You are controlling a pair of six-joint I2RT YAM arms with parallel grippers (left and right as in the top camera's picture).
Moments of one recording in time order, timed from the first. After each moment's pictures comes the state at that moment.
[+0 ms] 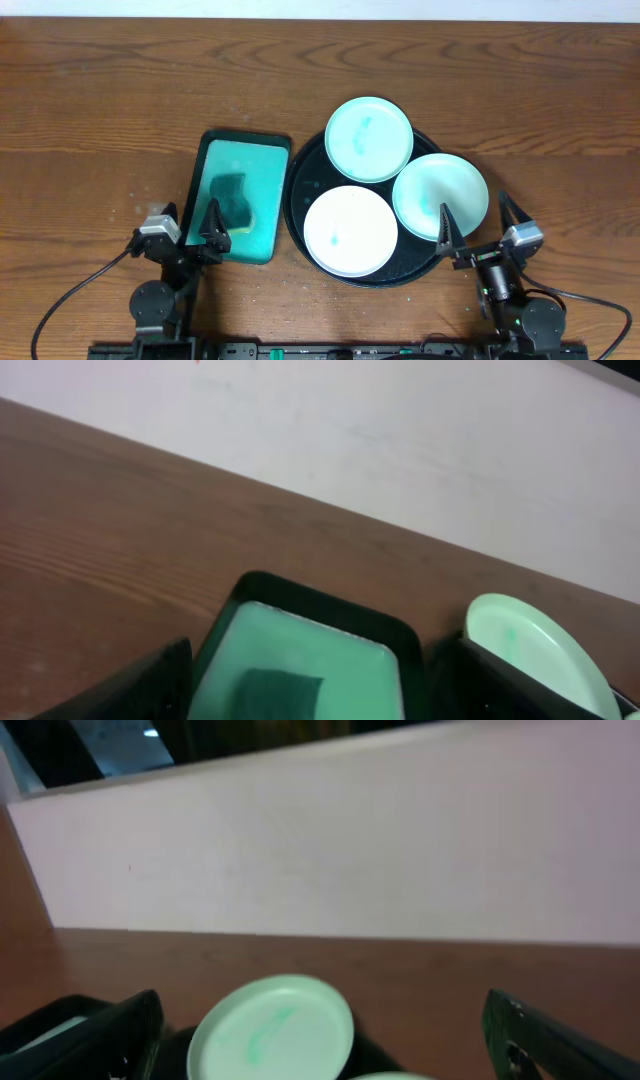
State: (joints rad) left arm 0.03 0.03 0.03 -0.08 0.09 -0.35; right arm 0.10 0.01 0.03 0.15 -0.17 0.16
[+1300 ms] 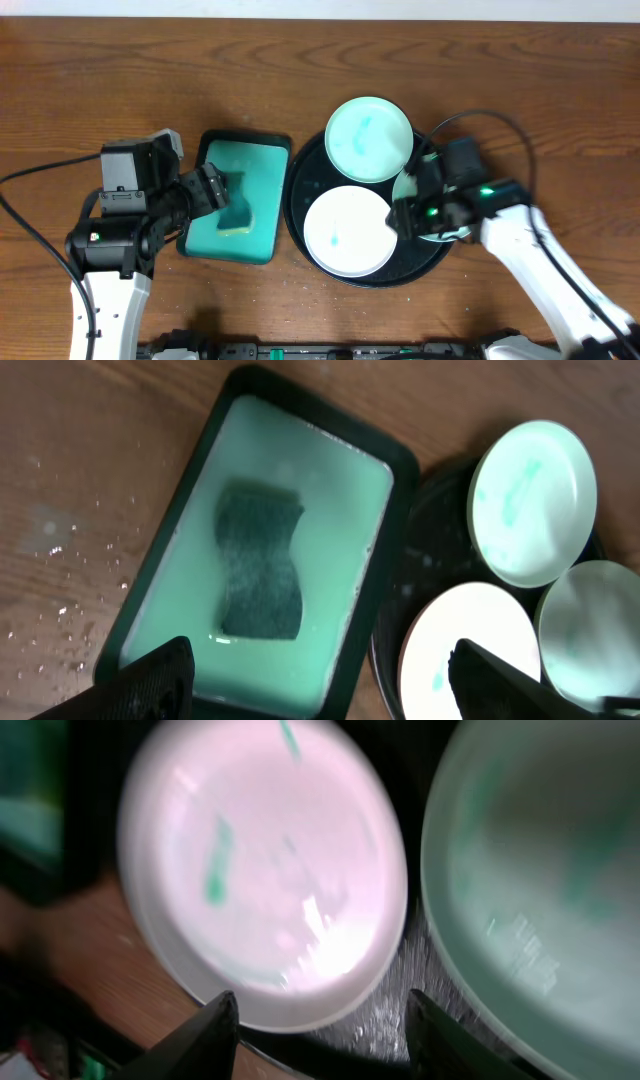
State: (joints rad) left arm 0.03 1.03 1.00 -0.93 0.23 -0.36; right arm 0.34 1.39 0.88 -0.82 -0.35 0.23
